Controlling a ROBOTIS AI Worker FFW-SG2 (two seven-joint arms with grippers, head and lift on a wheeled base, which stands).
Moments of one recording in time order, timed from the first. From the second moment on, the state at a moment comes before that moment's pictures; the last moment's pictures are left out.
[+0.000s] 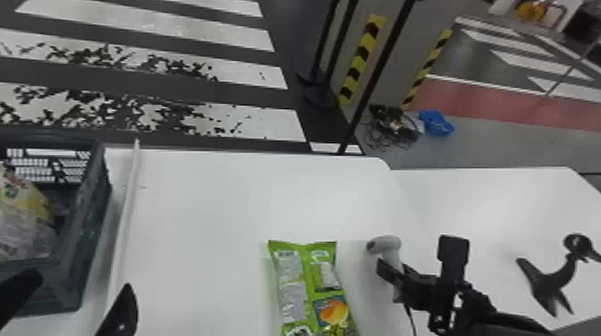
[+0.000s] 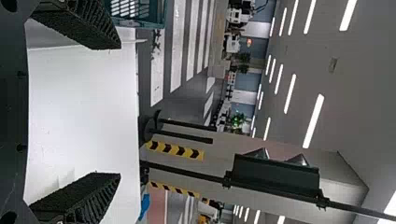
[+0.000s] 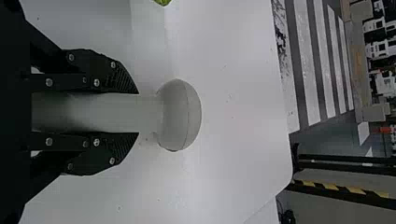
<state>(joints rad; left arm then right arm) 0.82 0.29 -0.16 -2.33 0.21 0.00 -0.07 0.28 -0.24 -0.42 -1.70 -0.21 0.64 0.35</state>
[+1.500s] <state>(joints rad) 0.79 0.29 -0.17 -2.31 0.23 0.00 -0.08 0.59 -0.06 -0.42 -2.15 -0.39 0.74 0.37</state>
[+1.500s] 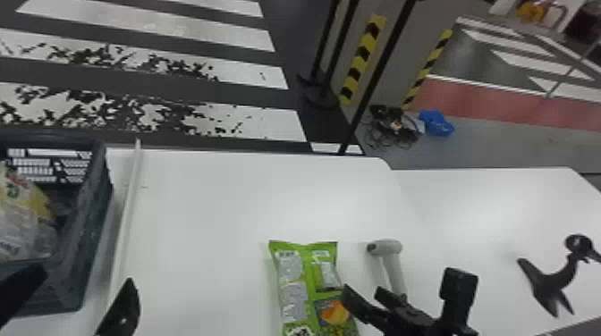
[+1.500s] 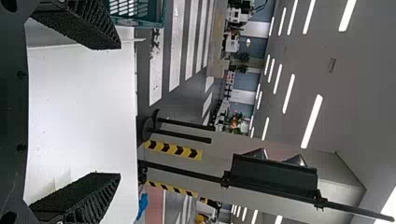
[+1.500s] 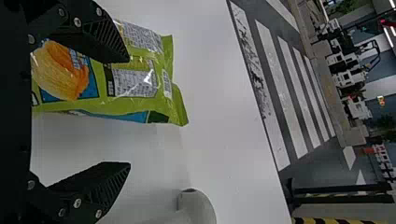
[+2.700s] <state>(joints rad) 0.77 0.30 -0.16 -2.31 0.24 0.03 -0.08 0.39 -0.16 -0.60 -1.84 -0.56 1.05 0.80</state>
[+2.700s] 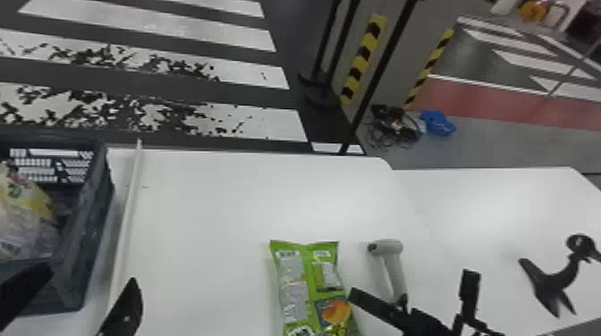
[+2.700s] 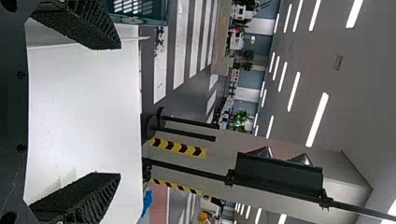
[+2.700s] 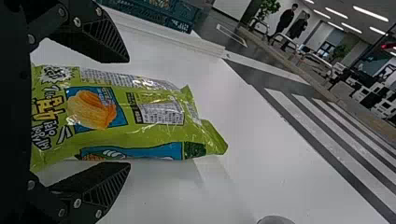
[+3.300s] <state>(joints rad) 0.77 0.30 -0.17 -2.31 0.24 0.03 -0.08 0.40 -0.19 -0.50 -1.82 -0.46 0.93 0.82</state>
